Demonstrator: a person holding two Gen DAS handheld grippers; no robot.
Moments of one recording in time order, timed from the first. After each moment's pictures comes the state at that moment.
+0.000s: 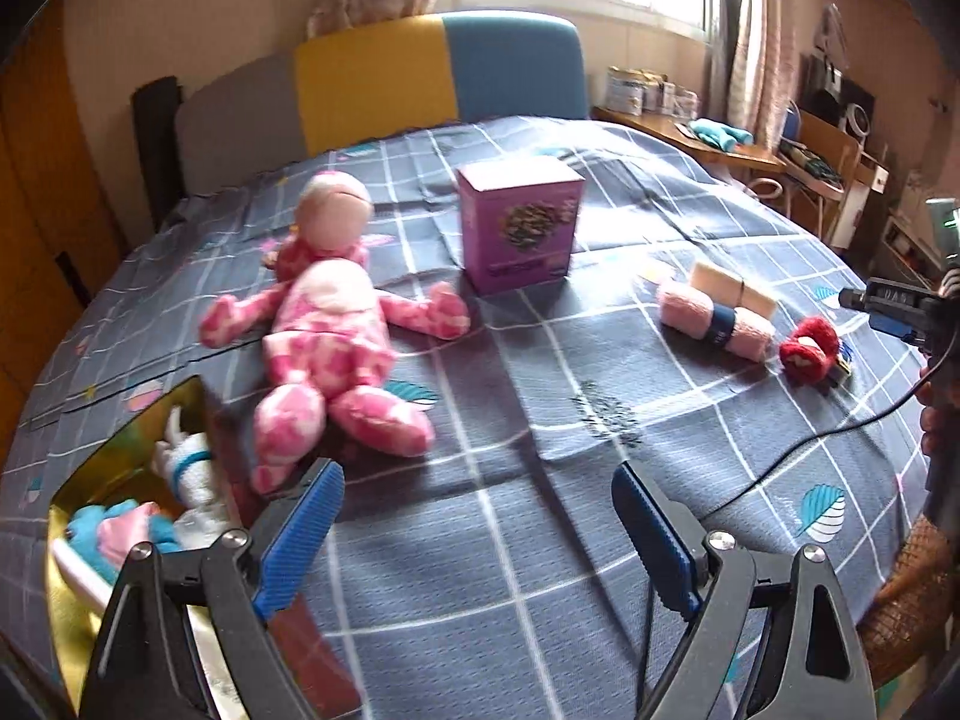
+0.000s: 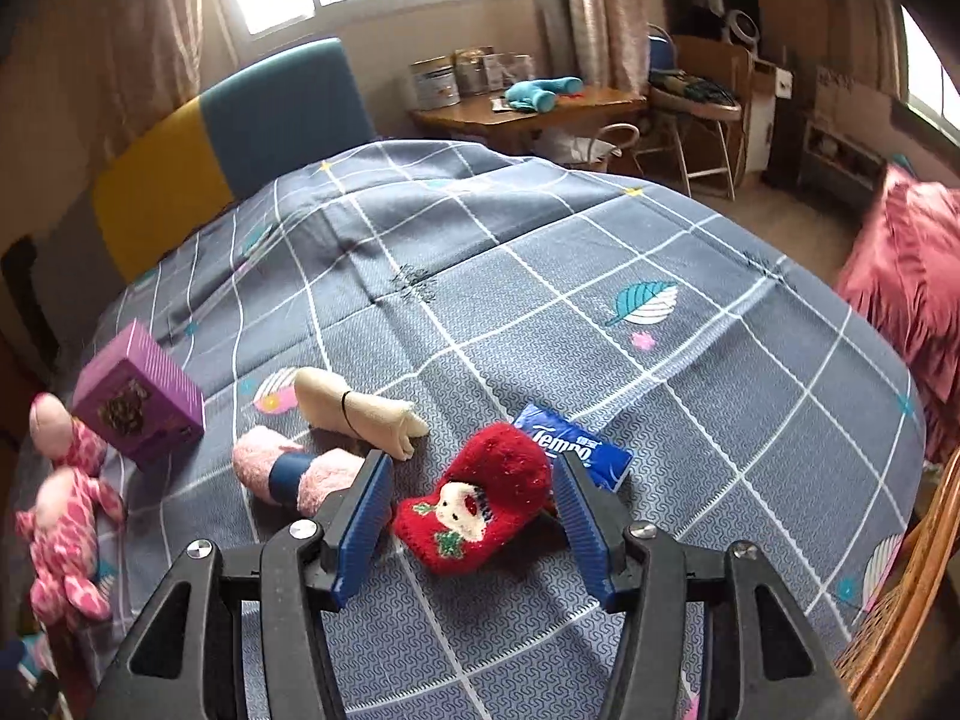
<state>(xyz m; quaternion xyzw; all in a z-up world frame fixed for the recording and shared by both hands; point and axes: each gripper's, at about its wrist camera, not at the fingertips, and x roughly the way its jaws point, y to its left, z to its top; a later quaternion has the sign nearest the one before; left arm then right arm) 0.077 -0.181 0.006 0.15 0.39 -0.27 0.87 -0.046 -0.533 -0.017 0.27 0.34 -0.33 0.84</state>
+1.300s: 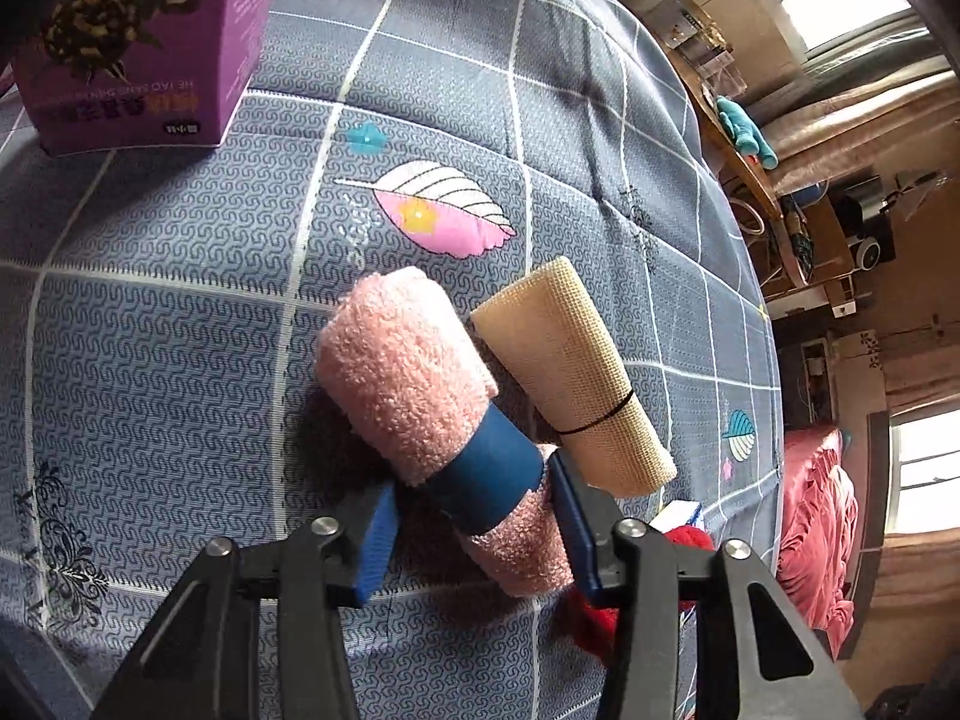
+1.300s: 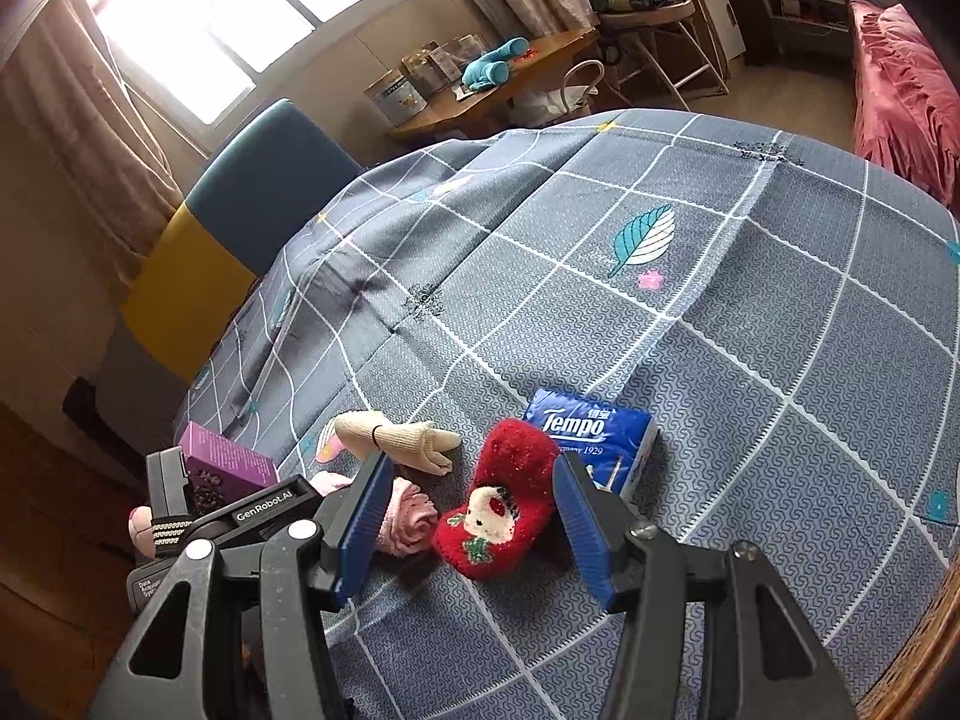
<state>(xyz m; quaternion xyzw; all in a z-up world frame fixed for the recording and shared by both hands) 0.164 -0.435 -0.096 -0.09 0.62 -0.29 0.72 -0.078 -0.564 -0.030 0.43 0.27 -0.28 0.82</state>
